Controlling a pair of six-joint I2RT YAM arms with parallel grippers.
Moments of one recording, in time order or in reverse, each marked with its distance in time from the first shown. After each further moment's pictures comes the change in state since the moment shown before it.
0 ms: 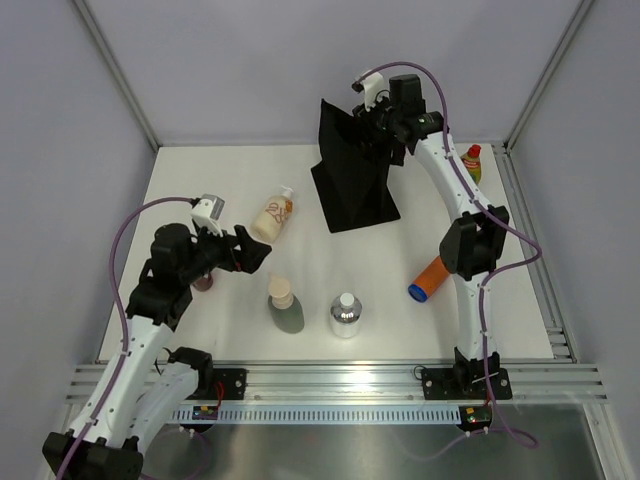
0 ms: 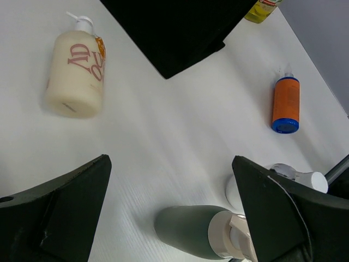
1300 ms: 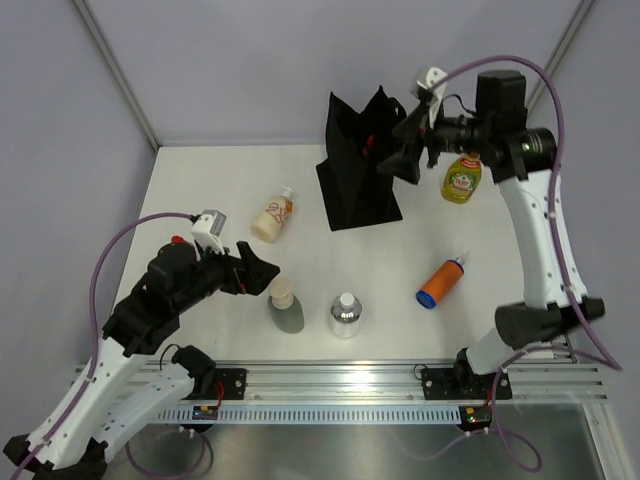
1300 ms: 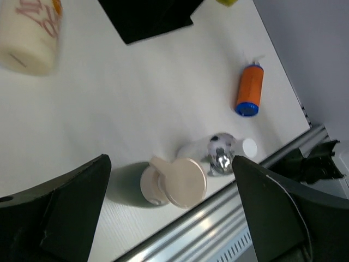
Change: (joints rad) left arm -0.308 -0.128 0.142 -0.285 -0.256 -0.225; right arm -0.101 -0.573 -0.217 -0.314 -0.568 -0.079
